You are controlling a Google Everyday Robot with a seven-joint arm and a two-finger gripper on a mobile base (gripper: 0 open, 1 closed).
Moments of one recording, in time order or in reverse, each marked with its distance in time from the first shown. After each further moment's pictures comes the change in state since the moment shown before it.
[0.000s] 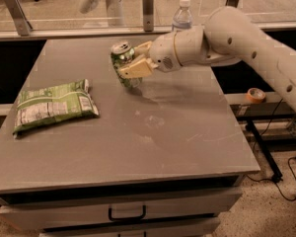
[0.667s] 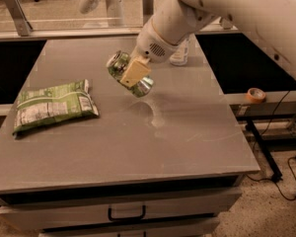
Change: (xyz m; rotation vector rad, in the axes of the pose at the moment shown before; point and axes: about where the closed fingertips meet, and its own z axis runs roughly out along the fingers) arm -0.009 0.050 -0.019 -0.080 0.507 -0.047
